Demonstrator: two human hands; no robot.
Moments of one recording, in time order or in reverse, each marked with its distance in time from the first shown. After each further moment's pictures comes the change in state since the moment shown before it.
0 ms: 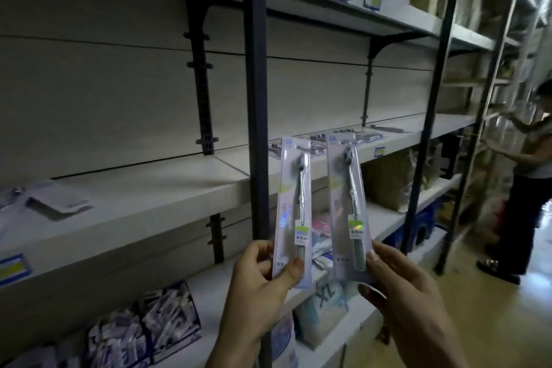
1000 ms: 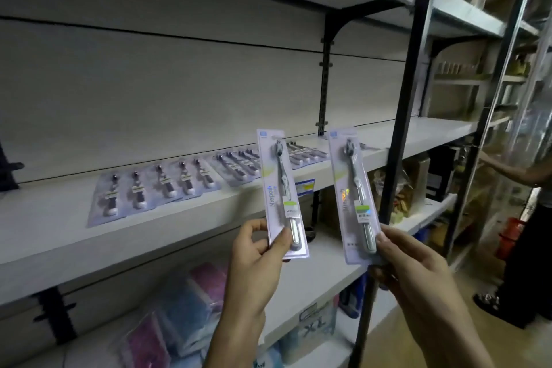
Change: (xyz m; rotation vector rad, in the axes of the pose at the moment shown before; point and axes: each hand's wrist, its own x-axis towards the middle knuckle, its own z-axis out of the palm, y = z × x) left_hand 0.290 -0.028 0.363 -0.178 0.134 -0.015; right_hand 0.391 -0.097 -0.234 -0.121 -0.006 -0.065
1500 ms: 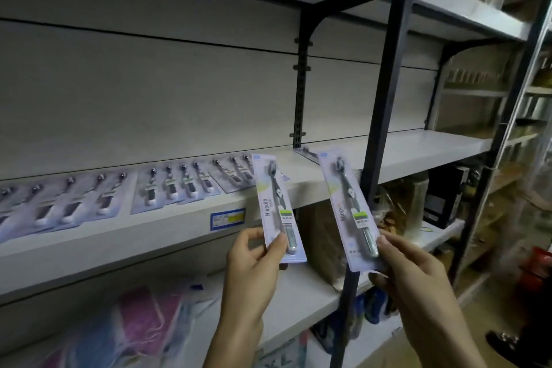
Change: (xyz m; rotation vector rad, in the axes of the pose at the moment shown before) left_hand 0.072 -0.034 0.187 -0.005 0.143 0.003; right_hand 0.179 -0.016 -0.127 -0.010 -0.010 0.005
